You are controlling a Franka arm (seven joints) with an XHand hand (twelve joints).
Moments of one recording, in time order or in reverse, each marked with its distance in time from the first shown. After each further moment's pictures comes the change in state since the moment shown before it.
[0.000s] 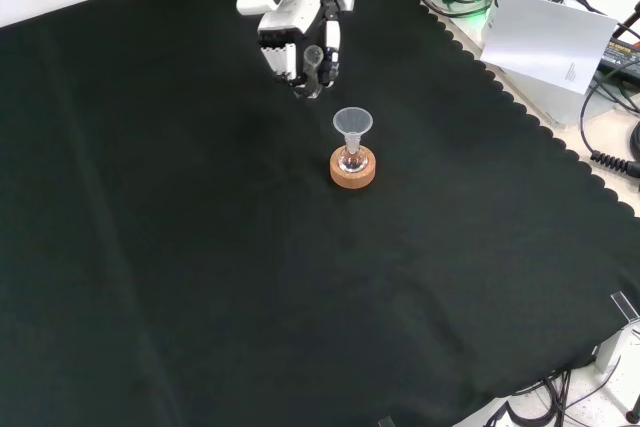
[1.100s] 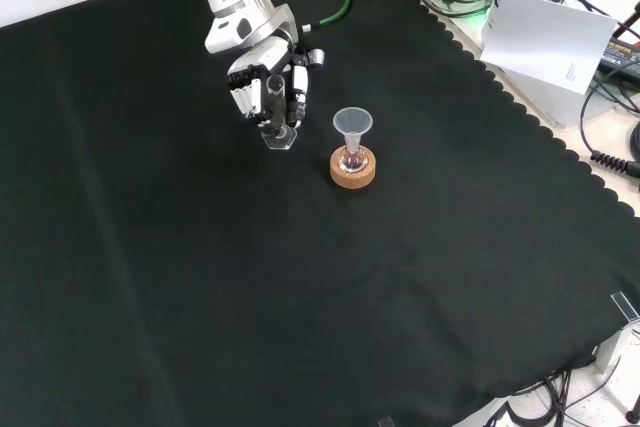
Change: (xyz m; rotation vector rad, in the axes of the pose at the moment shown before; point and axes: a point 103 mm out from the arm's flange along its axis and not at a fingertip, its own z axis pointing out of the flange) arm -0.045 0.069 0.040 -0.226 0.140 -0.098
